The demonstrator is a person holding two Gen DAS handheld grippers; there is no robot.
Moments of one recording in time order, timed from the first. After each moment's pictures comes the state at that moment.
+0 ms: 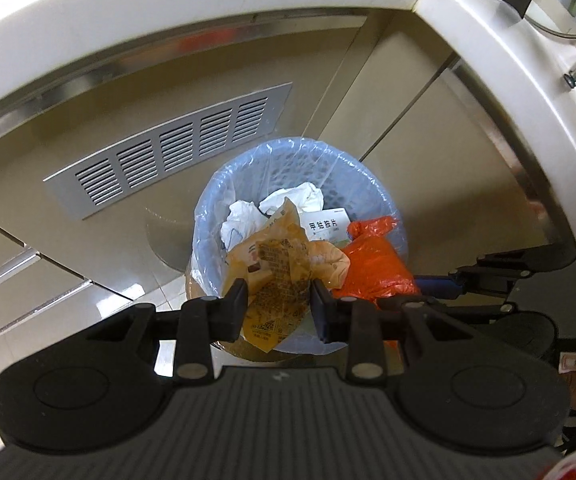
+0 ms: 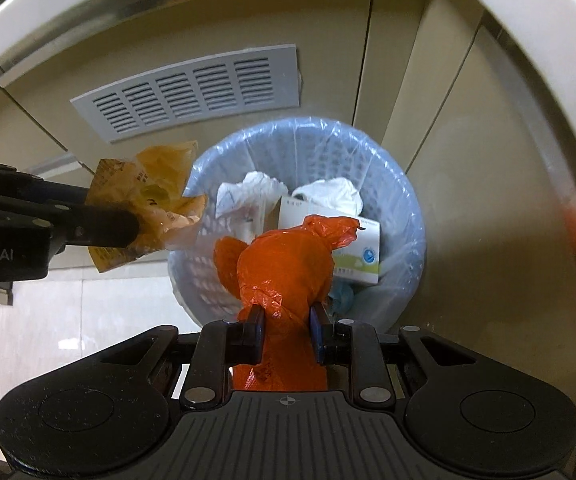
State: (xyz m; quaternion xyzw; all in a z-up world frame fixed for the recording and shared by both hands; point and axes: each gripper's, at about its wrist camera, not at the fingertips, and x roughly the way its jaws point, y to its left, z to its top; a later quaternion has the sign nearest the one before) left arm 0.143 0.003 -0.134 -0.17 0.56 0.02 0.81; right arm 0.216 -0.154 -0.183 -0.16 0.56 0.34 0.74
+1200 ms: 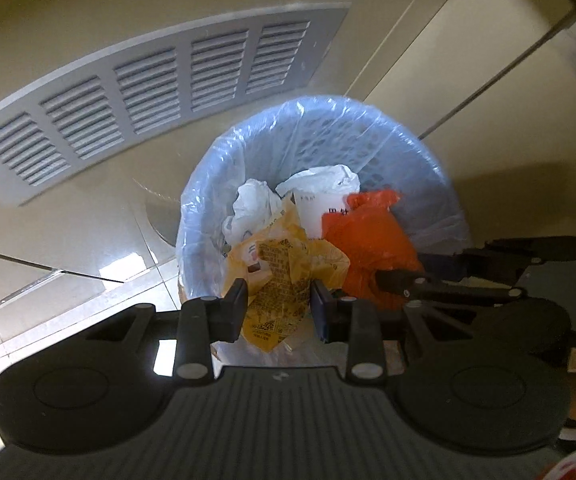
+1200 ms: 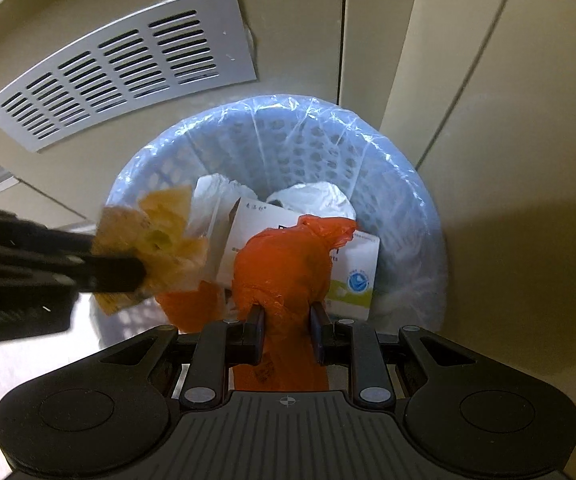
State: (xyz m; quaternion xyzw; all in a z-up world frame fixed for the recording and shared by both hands) left arm 0.187 0.001 -0.234 -0.19 0.60 0.05 0.77; right arm 0.274 -0.136 -0.269 -0.15 0.56 0.33 0.74
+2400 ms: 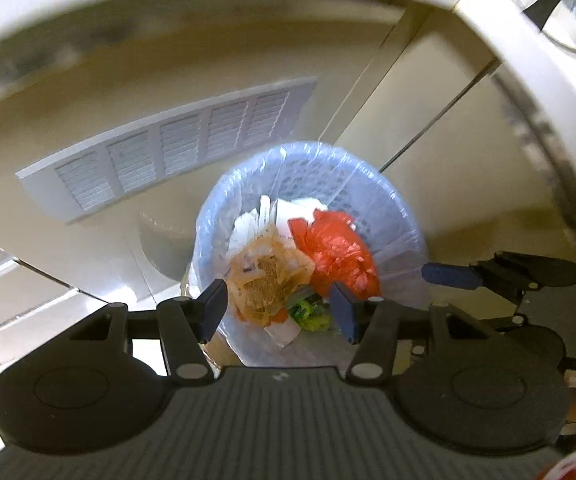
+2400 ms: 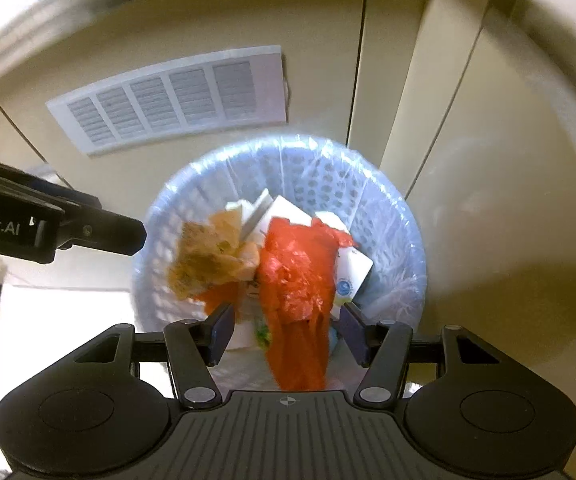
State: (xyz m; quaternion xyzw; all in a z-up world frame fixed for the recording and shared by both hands) left arm 0.153 0.011 -0.157 -0.19 0.54 0.03 0.82; right arm 0.219 -0.168 -0.206 -0.14 0.49 0.36 0.78
